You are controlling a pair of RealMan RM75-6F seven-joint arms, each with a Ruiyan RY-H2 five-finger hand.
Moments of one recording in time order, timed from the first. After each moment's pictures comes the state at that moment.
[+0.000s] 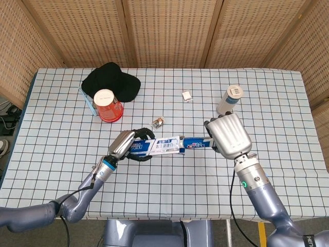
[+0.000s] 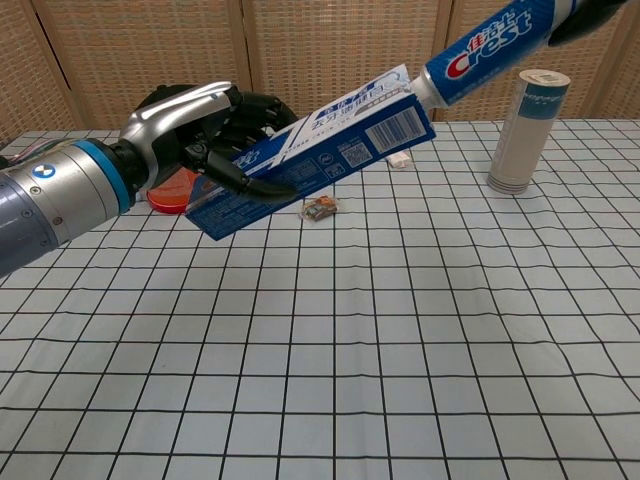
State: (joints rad) left arm -0.75 -1.65 -0.23 -1.45 1.38 1.03 -0.36; right arm 0.86 -0.91 0.26 -2.32 -0.80 1.28 -0.88
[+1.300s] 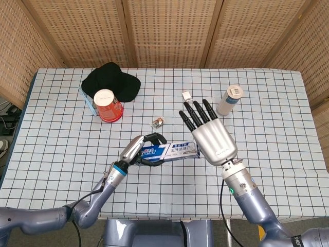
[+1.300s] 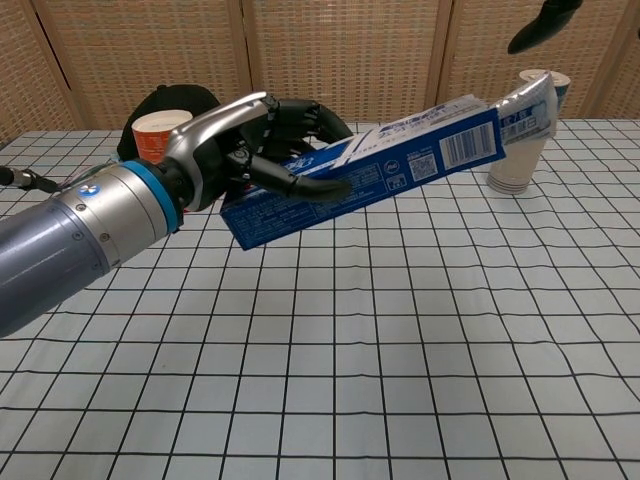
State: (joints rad) left arm -0.76 -1.76 -0.25 -1.47 1.34 1.03 -0.48; right arm 0.93 -1.00 0.22 -2.34 -0.86 1.36 -1.03
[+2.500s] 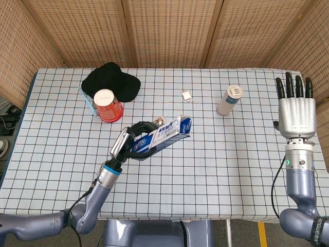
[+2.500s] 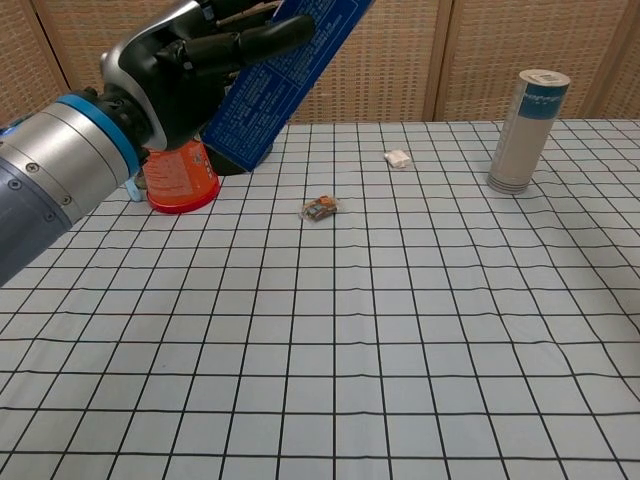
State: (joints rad) left arm -0.68 -1.74 -0.32 -1.59 1.41 1.19 -0.83; right arm 0.71 -0.93 0.24 -1.98 -0.71 1.45 -0.87
